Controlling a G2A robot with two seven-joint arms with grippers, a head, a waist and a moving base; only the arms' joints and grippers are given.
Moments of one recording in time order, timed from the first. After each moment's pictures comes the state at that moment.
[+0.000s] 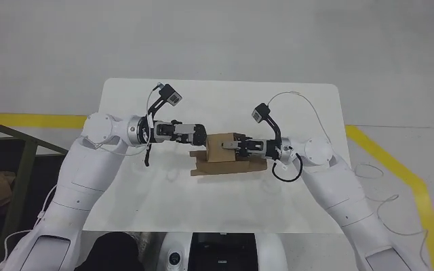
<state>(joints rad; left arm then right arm) 1.06 -0.99 -1.26 -1.52 -0.66 -0.25 -1.34 -1.00 -1.20 0.99 -1.35 0.43 -0.29 1.08</state>
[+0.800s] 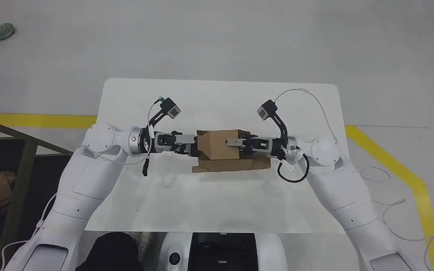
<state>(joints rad) 1.12 -0.98 -1.26 -1.51 -0.62 -0.21 -1.34 -1.03 -1.19 1.04 -1.43 0.44 -0.29 1.09</state>
